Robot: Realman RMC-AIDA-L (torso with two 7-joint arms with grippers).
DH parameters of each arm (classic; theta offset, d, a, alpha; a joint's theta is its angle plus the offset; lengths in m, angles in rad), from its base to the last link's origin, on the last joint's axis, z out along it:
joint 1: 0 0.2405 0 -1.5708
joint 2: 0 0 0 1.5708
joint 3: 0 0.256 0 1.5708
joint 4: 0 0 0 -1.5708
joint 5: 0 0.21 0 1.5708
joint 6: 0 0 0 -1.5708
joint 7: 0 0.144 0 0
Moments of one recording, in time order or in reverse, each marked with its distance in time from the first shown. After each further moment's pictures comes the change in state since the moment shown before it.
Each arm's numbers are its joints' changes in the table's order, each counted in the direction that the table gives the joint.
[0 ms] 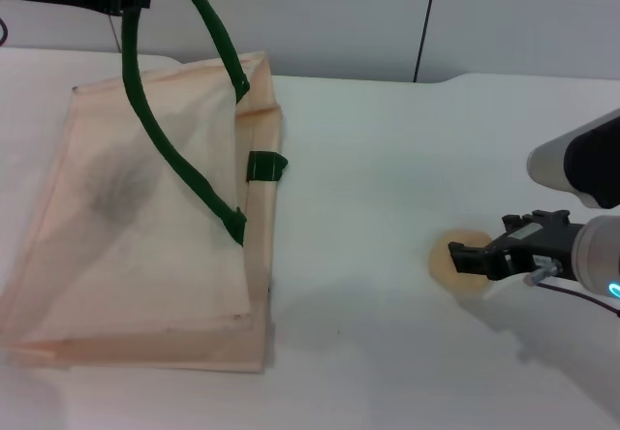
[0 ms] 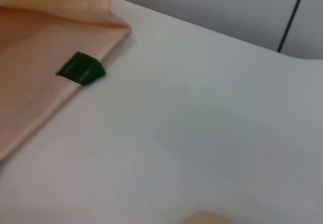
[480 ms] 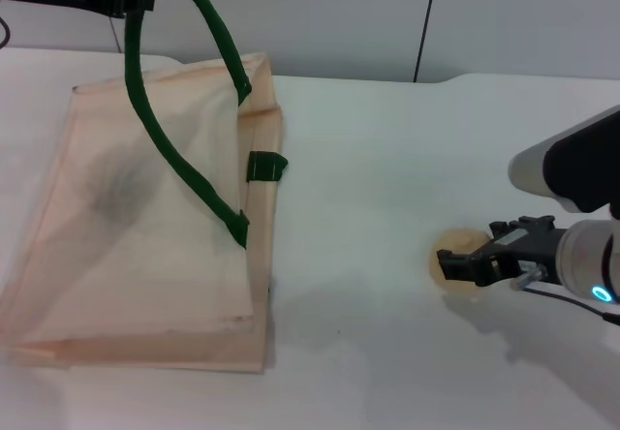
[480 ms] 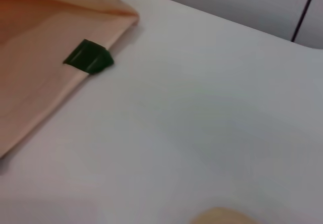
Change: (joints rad) left arm -0.002 0.000 0.002 -0.002 -0.003 0.012 -0.001; right arm 0.036 0.010 -0.022 0.045 0.015 -0.003 0.000
